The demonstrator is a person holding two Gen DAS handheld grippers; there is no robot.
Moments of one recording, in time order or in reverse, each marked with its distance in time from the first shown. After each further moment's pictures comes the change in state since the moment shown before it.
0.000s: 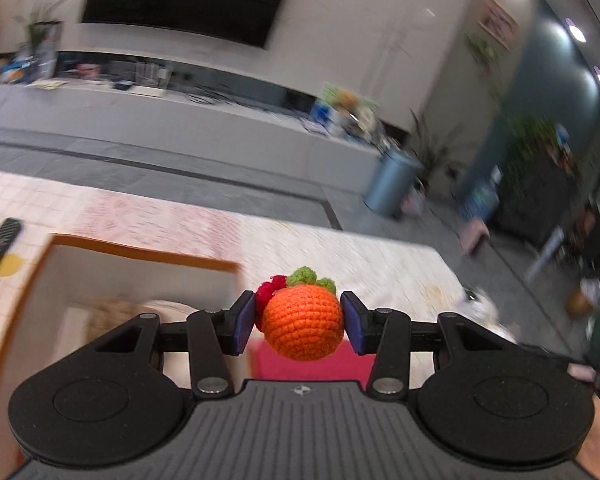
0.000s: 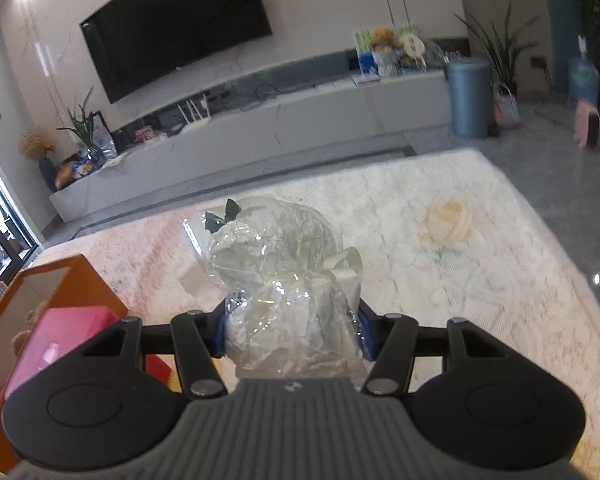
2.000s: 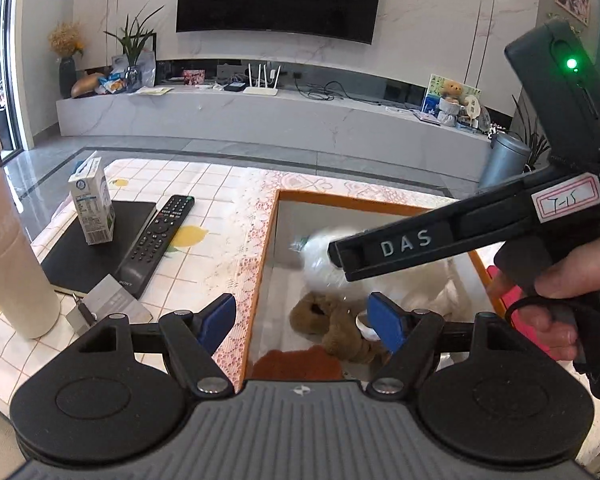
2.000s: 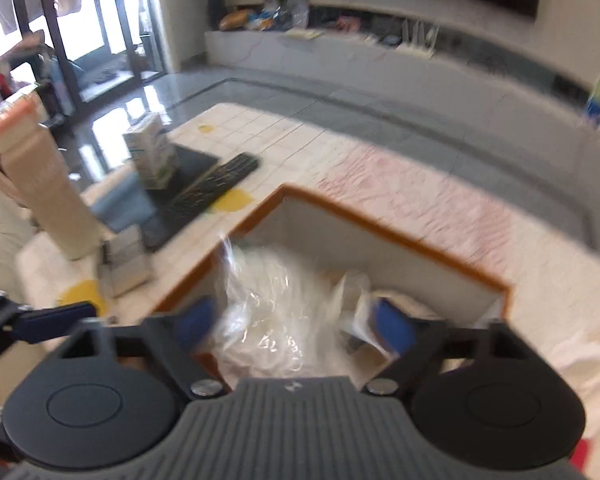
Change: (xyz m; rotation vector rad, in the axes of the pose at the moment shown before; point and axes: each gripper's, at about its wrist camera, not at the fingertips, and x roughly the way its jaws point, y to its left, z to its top) left arm -0.063 0.110 -0.033 0.064 0.012 0.324; right arm 0.102 0.402 -0.016 -0.553 0.261 0.228
